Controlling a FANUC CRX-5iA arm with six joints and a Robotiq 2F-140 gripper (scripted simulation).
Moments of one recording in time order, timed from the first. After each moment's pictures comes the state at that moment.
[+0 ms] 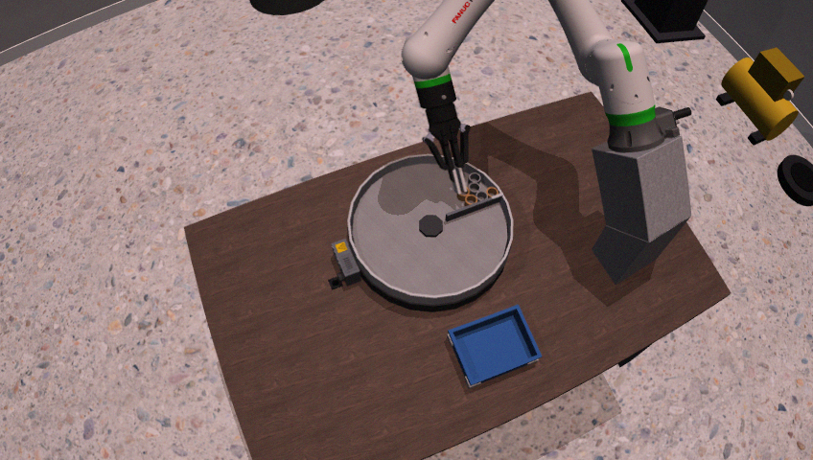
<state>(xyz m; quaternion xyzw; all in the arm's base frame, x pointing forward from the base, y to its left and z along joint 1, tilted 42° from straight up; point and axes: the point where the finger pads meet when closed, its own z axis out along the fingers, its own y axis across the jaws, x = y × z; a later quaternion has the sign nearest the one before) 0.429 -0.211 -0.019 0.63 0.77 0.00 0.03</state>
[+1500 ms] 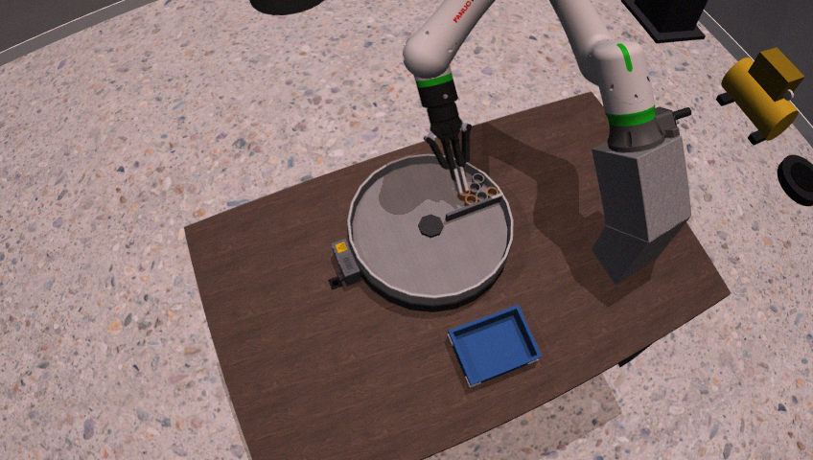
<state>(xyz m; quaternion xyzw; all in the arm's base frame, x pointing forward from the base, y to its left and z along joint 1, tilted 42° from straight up) 0.424 -0.212 -0.019 0.63 0.77 0.00 0.03</state>
